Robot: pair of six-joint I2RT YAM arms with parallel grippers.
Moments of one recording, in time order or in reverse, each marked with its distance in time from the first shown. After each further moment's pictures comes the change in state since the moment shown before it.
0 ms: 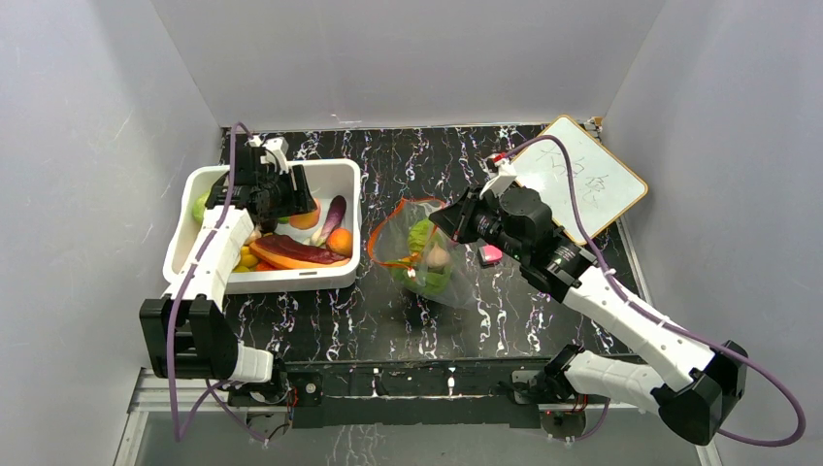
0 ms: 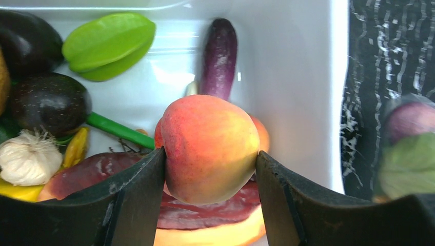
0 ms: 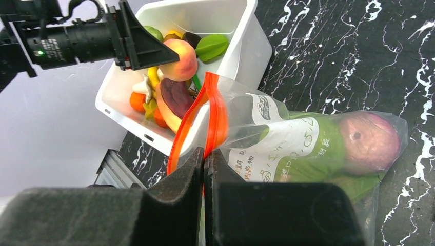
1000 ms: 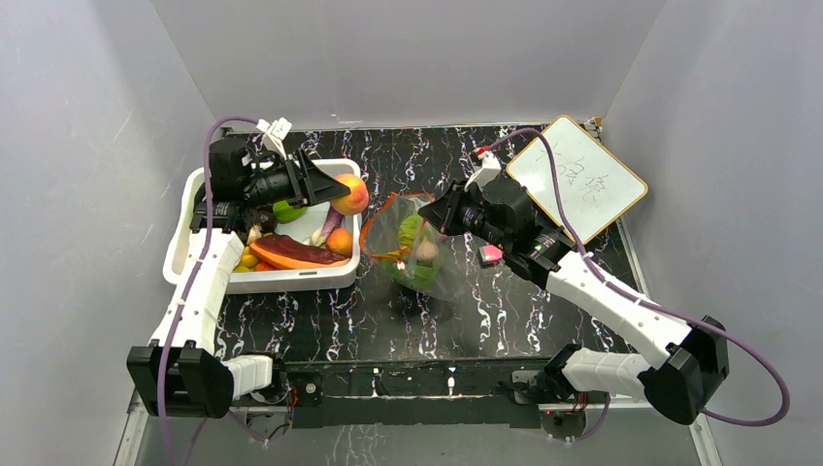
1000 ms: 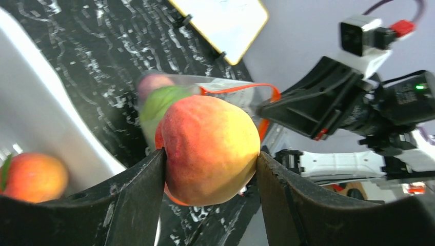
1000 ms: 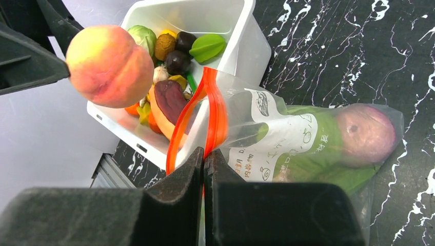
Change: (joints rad) left arm -0.008 -0.171 0.004 0.202 0.738 -0.305; right arm 0.000 0.134 0.042 0.055 0.000 0.003
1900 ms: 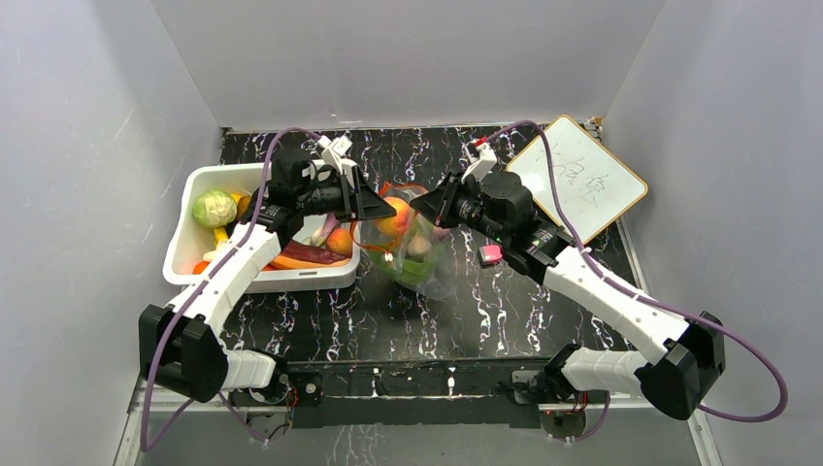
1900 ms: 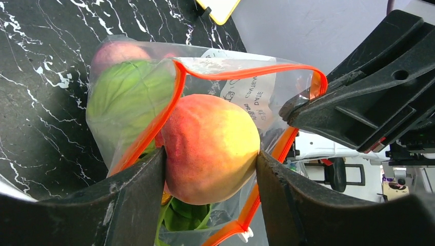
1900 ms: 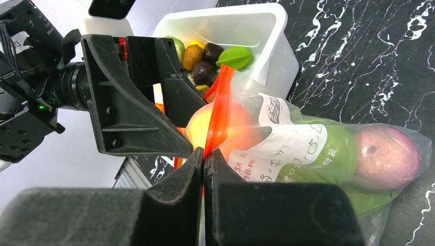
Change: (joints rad) left arm -0.288 0.092 -0.097 0.184 -0.116 -0.131; right arm 0.006 0.029 0.051 0.052 -0.054 0.029
